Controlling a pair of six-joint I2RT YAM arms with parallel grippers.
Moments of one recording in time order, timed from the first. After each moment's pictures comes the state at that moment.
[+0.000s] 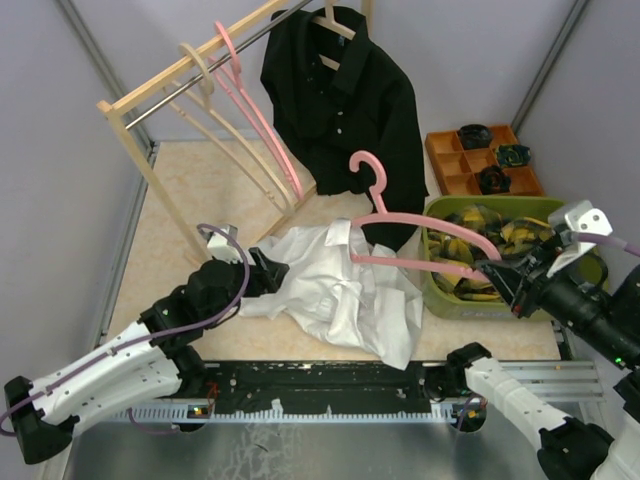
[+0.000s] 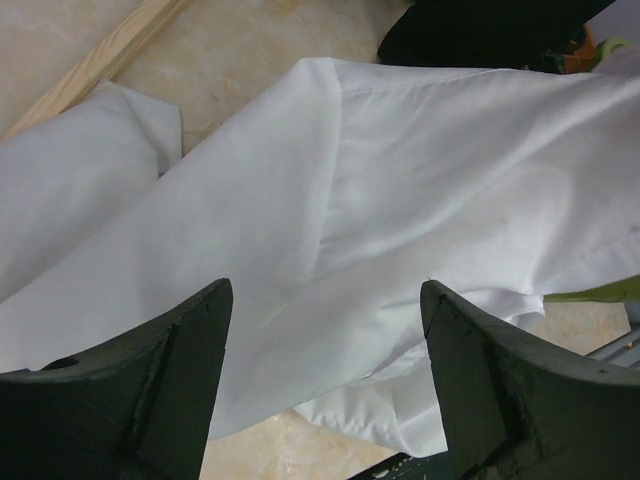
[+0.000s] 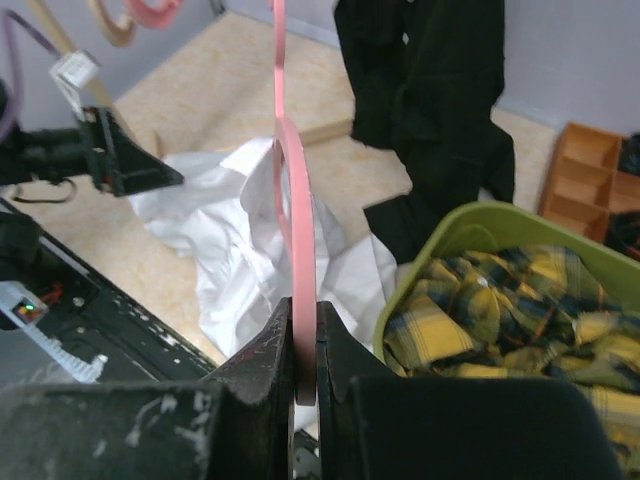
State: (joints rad) left arm -0.92 0.68 0.57 -0.26 -0.41 -0.75; right arm 0.39 0.74 1.87 -1.37 -0.17 0.00
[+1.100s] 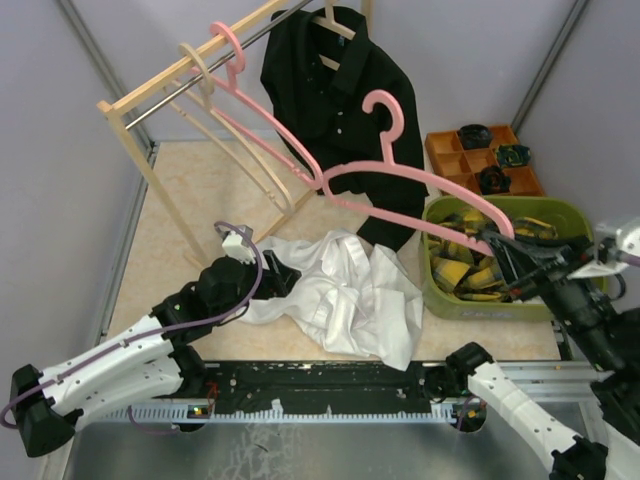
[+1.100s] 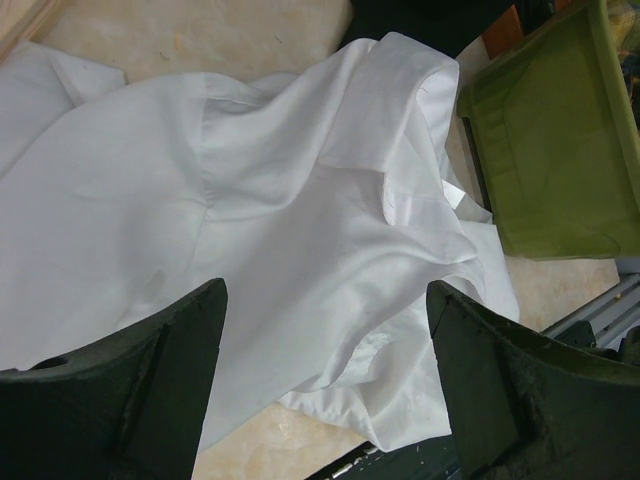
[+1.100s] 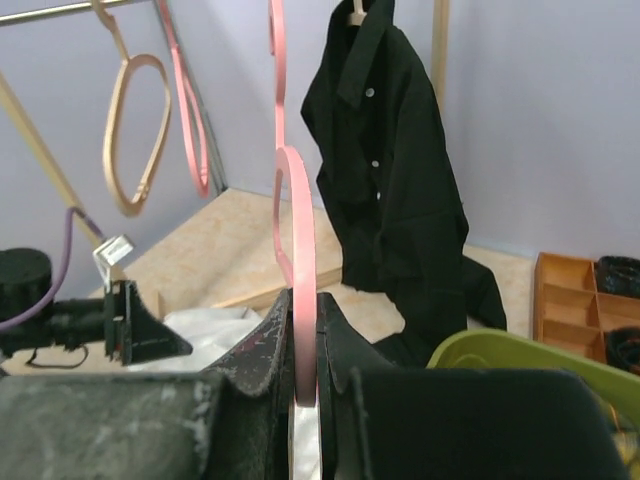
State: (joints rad) left arm -0.92 0.76 0.55 -0.20 -0.30 -0.74; right arm 0.50 0.50 1.55 -0.87 -0.02 0.12
